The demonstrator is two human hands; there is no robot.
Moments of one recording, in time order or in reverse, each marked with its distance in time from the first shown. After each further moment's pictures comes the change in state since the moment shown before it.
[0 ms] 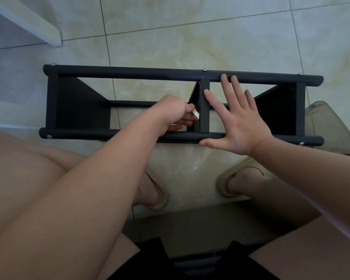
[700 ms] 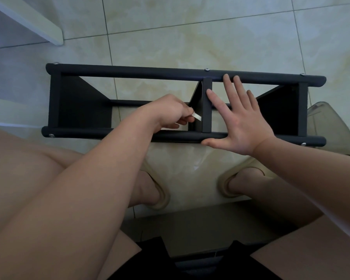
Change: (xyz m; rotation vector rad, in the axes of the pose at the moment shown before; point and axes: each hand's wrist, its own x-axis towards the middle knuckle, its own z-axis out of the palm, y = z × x) left_hand 0.007 -0.005 -0.019 0.209 -0.072 0.105; right_hand 0.000 0.001 0.003 0.002 0.040 -0.006
